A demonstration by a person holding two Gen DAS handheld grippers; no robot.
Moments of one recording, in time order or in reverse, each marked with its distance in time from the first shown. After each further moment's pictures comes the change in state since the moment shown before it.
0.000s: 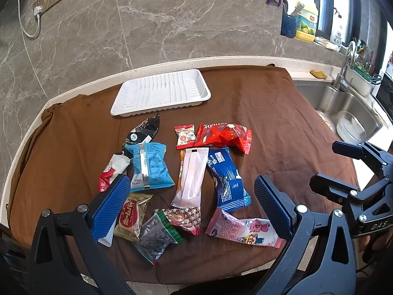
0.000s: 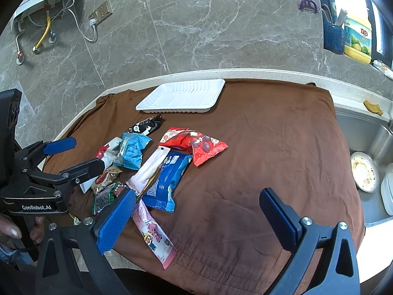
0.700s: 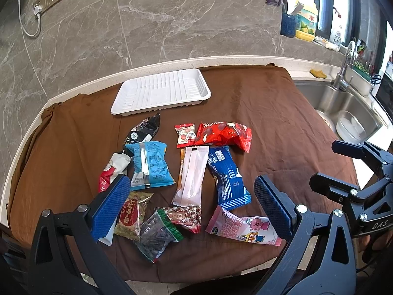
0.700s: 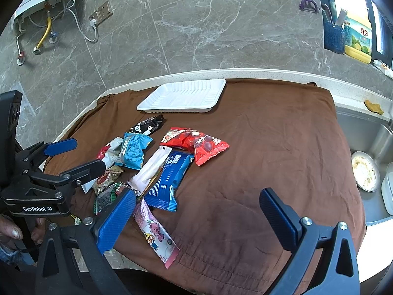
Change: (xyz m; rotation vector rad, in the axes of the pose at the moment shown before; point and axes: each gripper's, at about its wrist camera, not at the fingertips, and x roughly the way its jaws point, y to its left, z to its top) left arm 0.000 0.000 -0.001 -0.009 -0.007 -0.007; right arm 0.000 0.001 0.000 0.003 0.000 0.004
